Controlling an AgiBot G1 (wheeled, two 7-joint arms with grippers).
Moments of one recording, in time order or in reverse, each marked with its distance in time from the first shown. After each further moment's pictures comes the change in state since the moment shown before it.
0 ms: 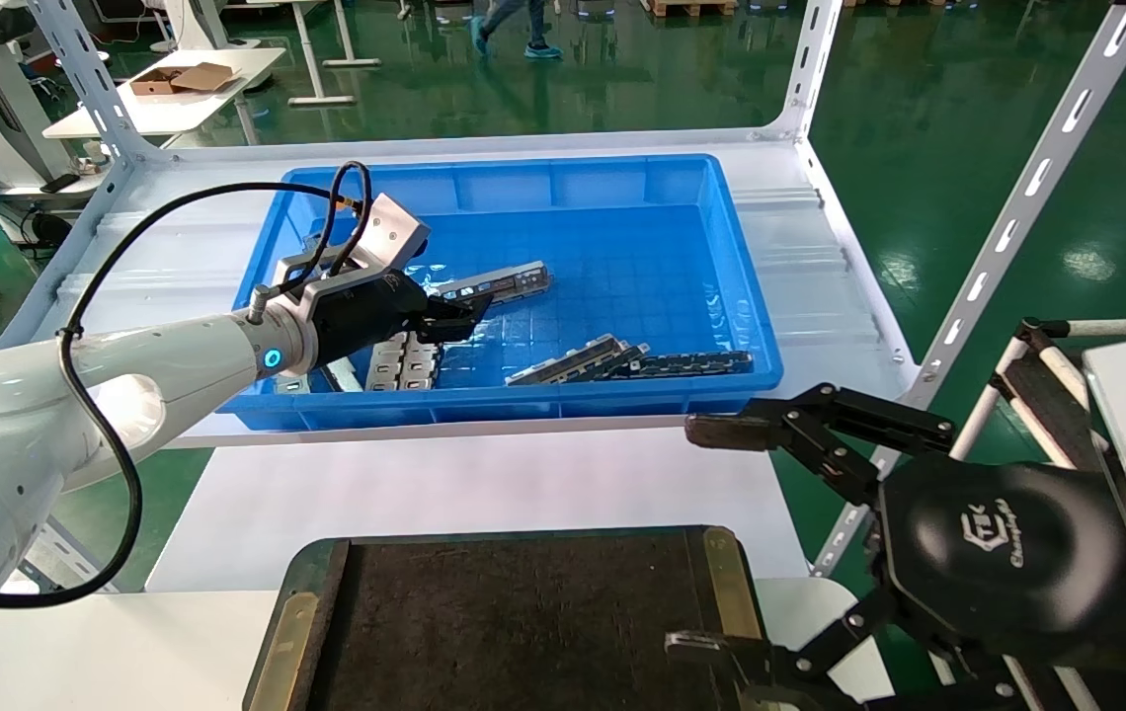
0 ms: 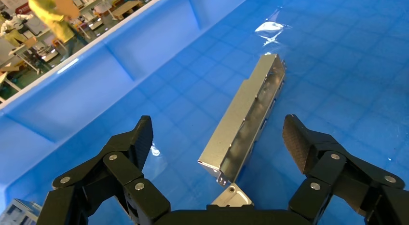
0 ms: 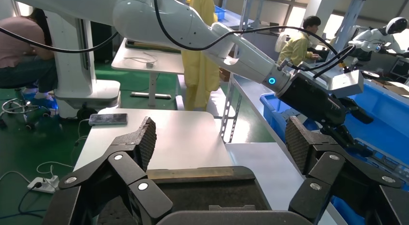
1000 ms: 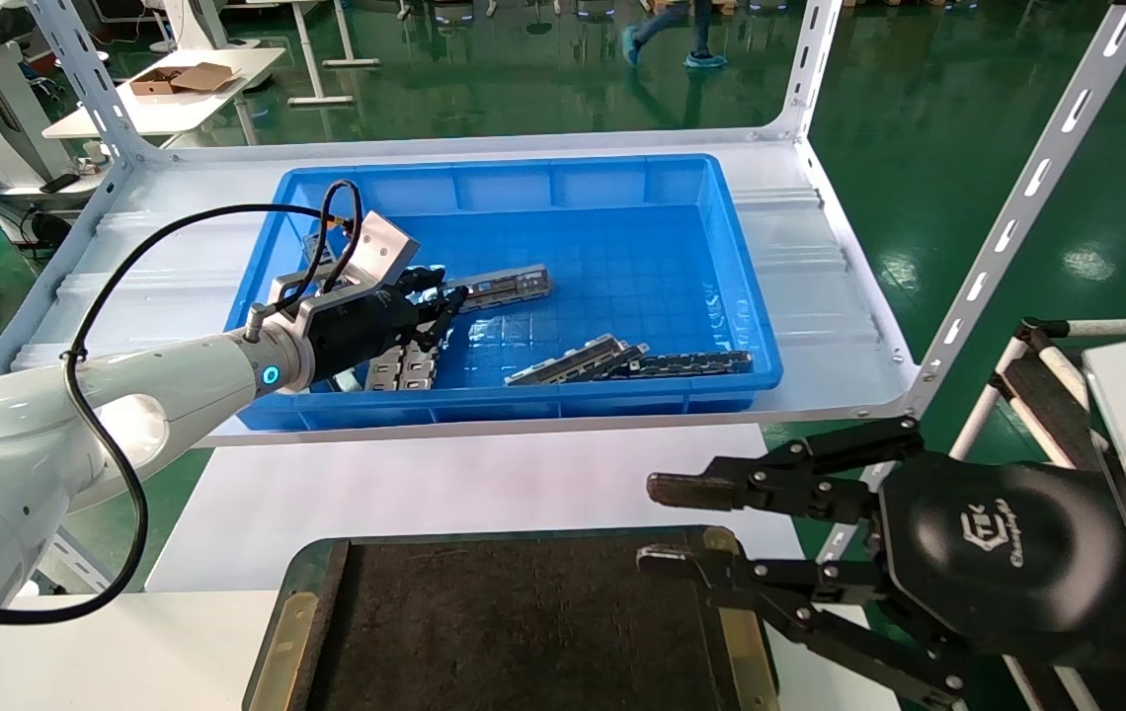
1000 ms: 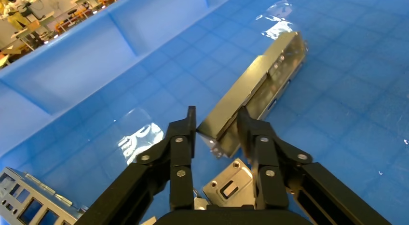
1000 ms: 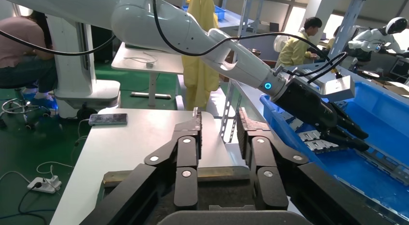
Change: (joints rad) left arm 0.029 0.001 -0.007 0.003 -0.011 -0.041 -0.013; right arm 0.000 0.000 -0.001 0.000 0.001 0.000 -0.001
